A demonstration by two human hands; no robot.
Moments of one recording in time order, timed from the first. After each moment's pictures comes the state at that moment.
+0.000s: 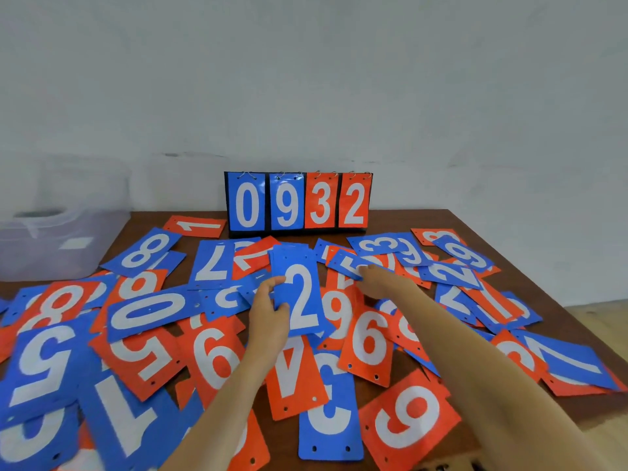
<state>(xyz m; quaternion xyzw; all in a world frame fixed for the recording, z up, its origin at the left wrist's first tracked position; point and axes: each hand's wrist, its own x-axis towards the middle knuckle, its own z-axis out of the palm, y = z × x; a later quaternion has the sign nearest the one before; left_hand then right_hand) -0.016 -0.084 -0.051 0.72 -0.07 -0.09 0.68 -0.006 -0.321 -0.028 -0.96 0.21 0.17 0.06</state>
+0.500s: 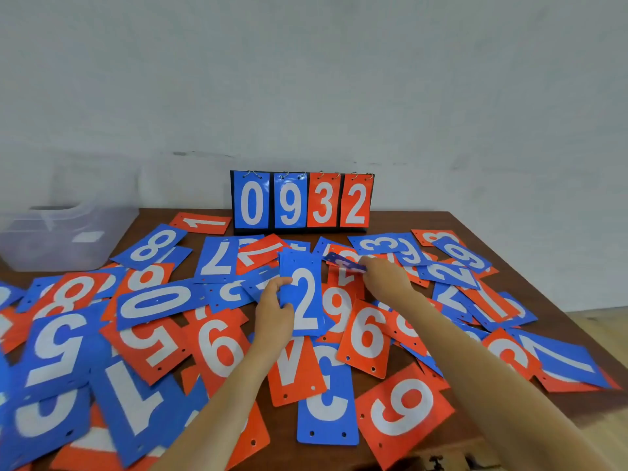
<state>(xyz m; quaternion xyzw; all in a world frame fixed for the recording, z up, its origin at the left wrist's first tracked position) -0.026 -0.083 -0.050 0.74 -0.08 -0.09 0.66 -0.040 -0.298 -0.008 -0.98 0.20 -0.01 0.04</state>
